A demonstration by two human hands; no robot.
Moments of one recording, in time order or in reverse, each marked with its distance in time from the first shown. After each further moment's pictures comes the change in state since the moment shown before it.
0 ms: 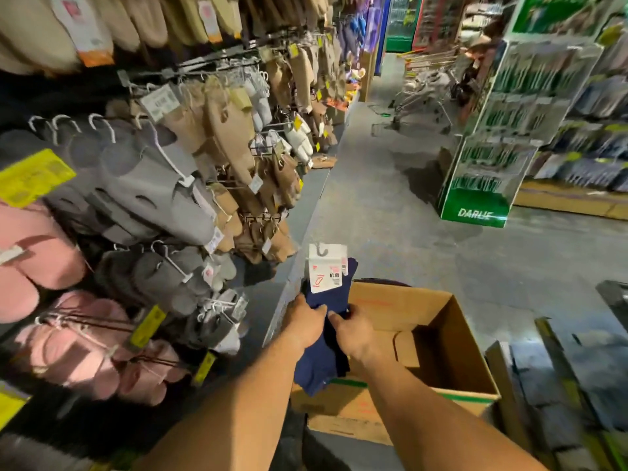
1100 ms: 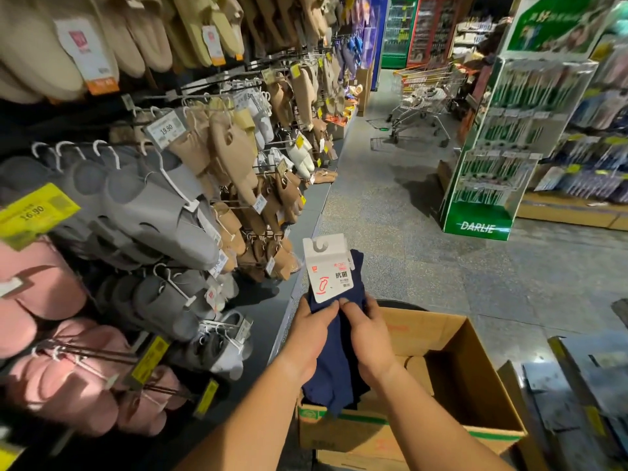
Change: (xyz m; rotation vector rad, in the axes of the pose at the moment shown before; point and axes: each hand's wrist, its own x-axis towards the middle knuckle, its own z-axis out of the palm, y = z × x) left_hand -0.032 0.047 -0.025 -0.640 -0.084 0.190; right_hand -0.002 -0.050 -0.003 0.675 0.005 -0.159
